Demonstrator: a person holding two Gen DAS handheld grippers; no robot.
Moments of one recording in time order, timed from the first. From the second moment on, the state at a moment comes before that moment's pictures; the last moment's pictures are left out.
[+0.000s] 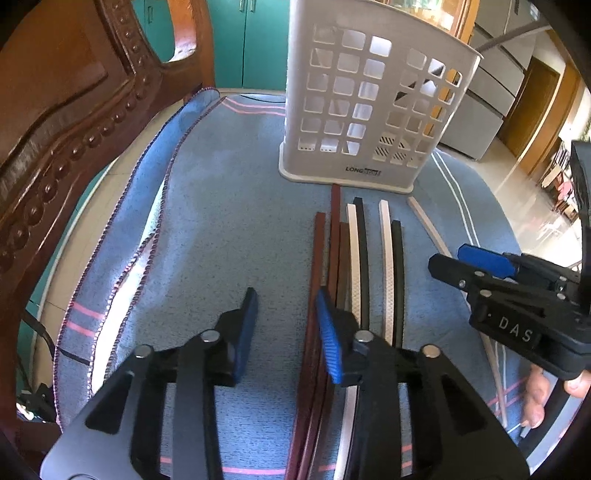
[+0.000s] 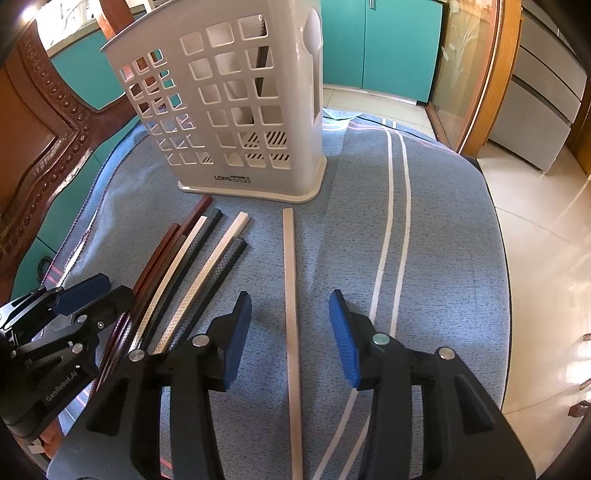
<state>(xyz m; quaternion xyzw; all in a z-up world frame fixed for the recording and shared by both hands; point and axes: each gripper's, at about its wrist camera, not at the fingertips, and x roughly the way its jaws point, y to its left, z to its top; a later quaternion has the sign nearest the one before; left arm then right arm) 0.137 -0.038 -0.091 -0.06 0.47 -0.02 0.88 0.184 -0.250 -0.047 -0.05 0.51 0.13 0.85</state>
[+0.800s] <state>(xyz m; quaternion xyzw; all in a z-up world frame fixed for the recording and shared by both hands) 0.172 -0.006 -0.084 -0.10 0.48 -0.02 0.87 0.191 -0.255 -0.040 -0.04 0.50 0.11 0.86</state>
